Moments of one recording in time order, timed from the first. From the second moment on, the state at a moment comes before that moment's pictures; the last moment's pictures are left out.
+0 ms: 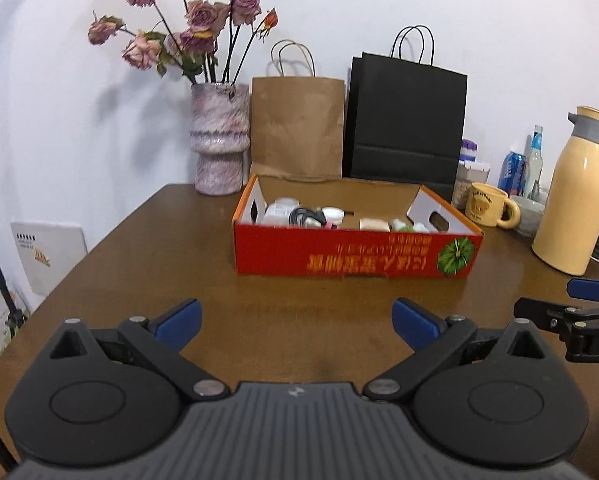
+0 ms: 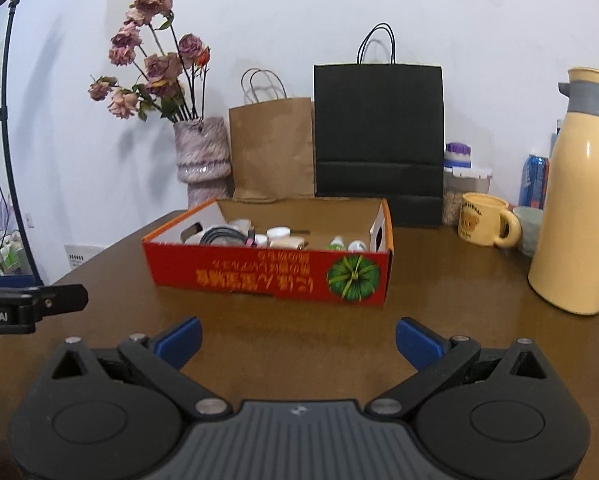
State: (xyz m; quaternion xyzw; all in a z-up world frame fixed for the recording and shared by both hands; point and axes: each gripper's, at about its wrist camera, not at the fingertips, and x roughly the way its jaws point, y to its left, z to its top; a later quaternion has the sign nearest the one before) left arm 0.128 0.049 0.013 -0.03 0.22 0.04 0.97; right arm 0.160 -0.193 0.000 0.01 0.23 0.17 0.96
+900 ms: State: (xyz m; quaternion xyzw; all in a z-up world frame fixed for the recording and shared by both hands) left arm 0.106 0.042 0.011 -0.02 0.22 0.03 0.98; right arm 0.137 -0.196 -0.001 0.01 0.23 0.16 0.96
